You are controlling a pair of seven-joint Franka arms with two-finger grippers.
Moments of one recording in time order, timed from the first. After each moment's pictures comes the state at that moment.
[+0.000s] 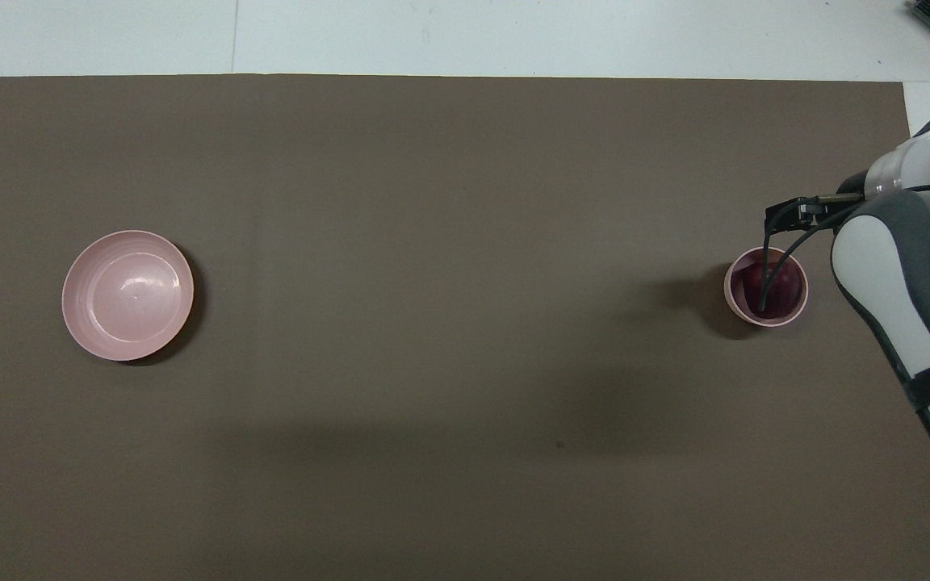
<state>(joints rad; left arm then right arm) -0.02 -0.03 0.01 -1.43 -0.02 1.34 0.08 0.01 0.22 -0.10 -1.73 0.04 2.01 -0.07</state>
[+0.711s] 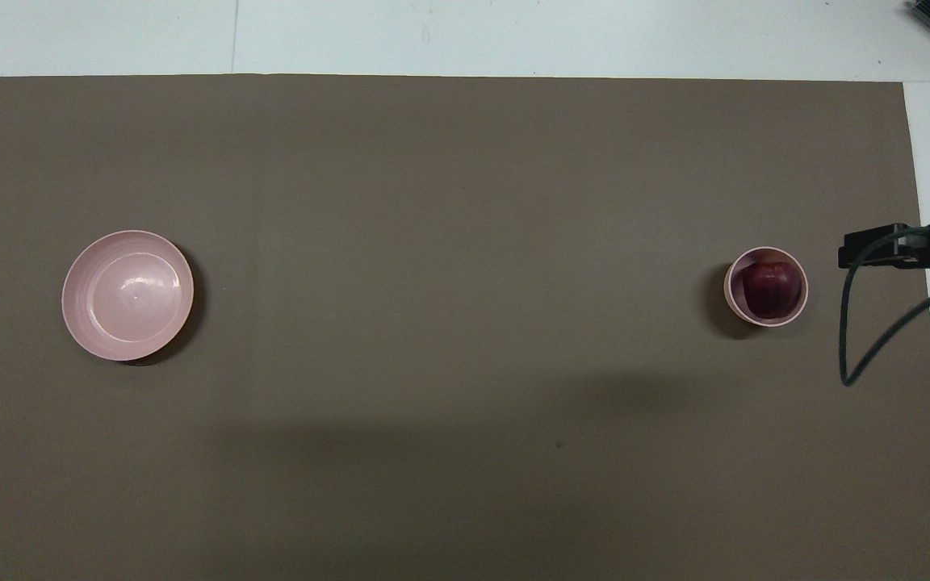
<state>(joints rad) -0.02 -0.03 0.01 -1.43 -0.02 1.34 0.12 0.06 -0.07 -0.09 -1.68 -0.03 1.68 0.05</state>
